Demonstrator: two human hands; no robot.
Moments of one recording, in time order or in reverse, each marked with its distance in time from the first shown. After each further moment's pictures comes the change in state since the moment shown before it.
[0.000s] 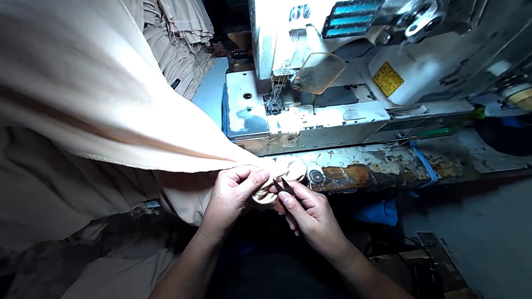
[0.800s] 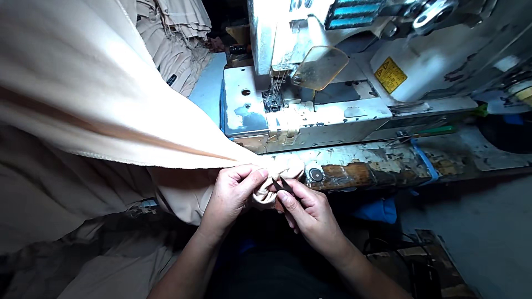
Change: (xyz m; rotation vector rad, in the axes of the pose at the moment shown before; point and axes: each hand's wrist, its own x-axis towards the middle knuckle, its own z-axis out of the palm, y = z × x) left_hand 0.002 -0.005 0.001 0.011 -0.031 0.012; right_hand 0.001 0.003 0.000 -0.032 0.008 -0.011
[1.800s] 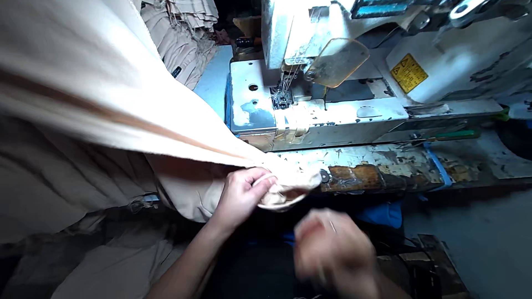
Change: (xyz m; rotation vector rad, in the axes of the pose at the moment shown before) left_hand 0.000 -0.017 -0.008 0.287 -0.080 0.045; right_hand -0.011 -0.013 -0.017 0.238 -0.226 -0.499
